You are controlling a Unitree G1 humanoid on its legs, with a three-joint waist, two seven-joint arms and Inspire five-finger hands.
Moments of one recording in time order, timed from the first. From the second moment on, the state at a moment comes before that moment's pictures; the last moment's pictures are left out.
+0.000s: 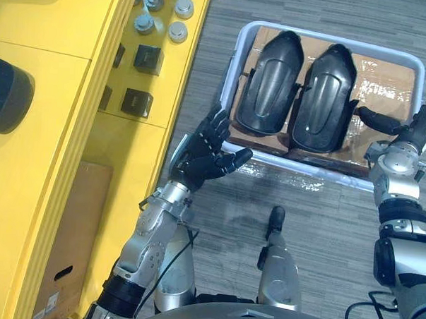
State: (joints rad) left arm 0.00 0.19 -0.29 -0.15 -0.63 -0.09 -0.14; right arm -0.70 -0.62 -0.14 0.88 0.26 -0.02 -0.44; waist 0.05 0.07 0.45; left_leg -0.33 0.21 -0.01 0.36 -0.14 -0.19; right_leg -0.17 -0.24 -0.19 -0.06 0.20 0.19
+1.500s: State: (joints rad) left arm 0.08 0.17 -0.36 -0.12 -0.66 -0.17 -0.10; right arm -0.88 -0.78 0.05 0.71 0.05 0.02 -0.50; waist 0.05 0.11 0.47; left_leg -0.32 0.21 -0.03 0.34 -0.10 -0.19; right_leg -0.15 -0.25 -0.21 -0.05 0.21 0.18
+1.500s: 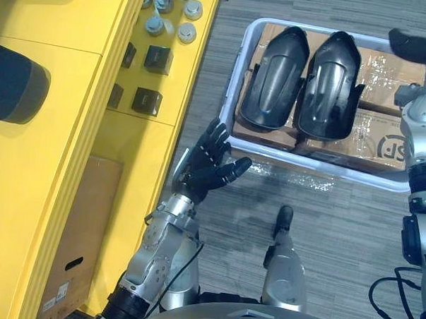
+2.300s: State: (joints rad) left arm 0.08 0.17 -0.37 -0.11 -0.65 -0.17 -0.05; right arm -0.92 -0.75 0.11 1.04 -0.08 0.21 -0.21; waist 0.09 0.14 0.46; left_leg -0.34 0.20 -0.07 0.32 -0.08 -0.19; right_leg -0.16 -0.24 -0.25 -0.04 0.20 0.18
